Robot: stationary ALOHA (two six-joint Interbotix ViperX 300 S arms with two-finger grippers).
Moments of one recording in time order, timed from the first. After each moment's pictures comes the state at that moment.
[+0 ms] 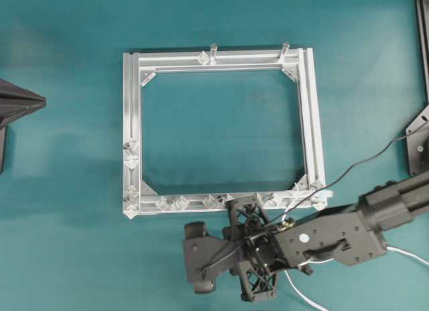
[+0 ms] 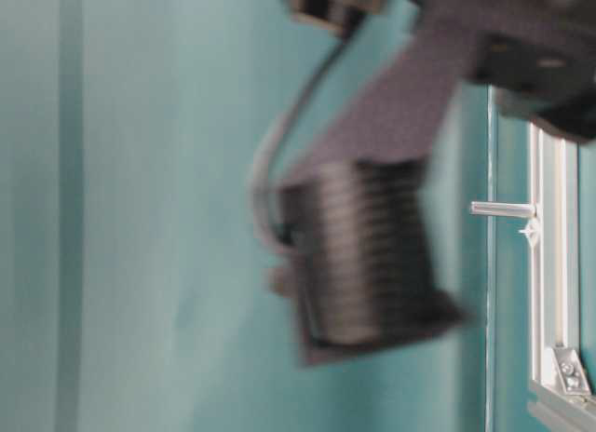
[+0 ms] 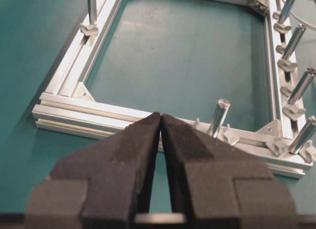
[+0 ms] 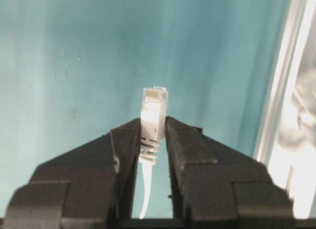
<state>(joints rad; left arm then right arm) 0.20 -1.35 1.40 -0.07 0.23 -0.01 0.40 0.27 0.25 -0.11 0.63 0.56</state>
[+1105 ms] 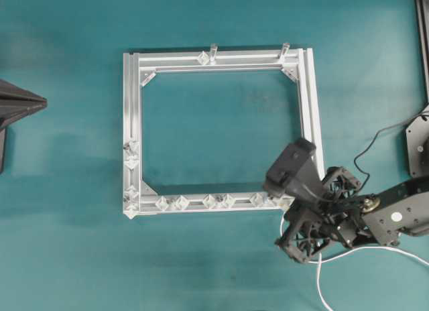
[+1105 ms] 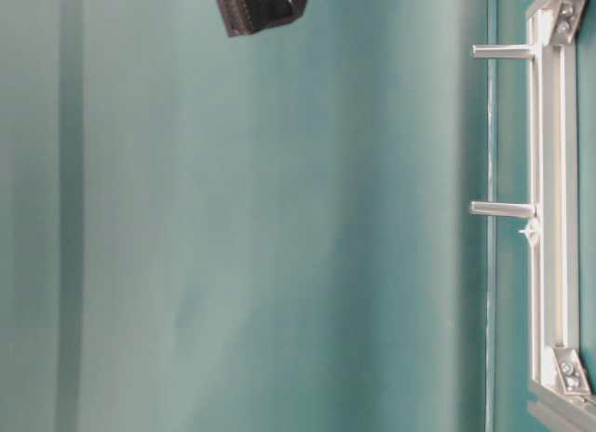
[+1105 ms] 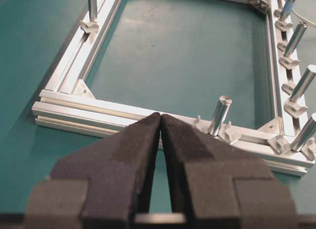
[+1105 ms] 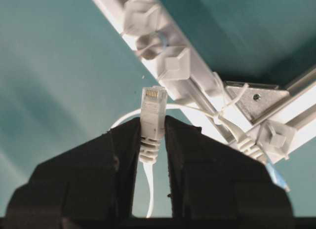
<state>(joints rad) 0.20 -1.35 1.41 -0.07 0.21 -0.01 0.45 -0.05 0.59 -0.37 0.76 1.60</state>
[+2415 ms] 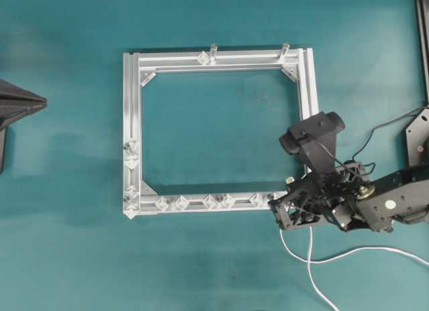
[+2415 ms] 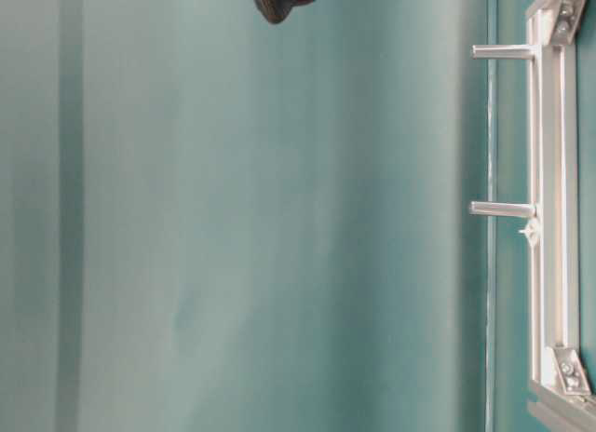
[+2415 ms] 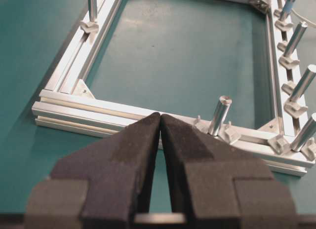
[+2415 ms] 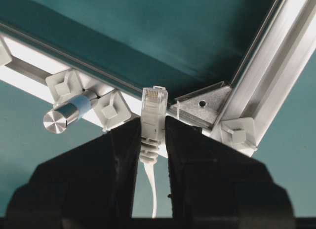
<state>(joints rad) 0.20 -1.35 1.41 -0.07 0.21 -0.01 0.40 -0.05 0.61 -0.42 0.85 1.96</state>
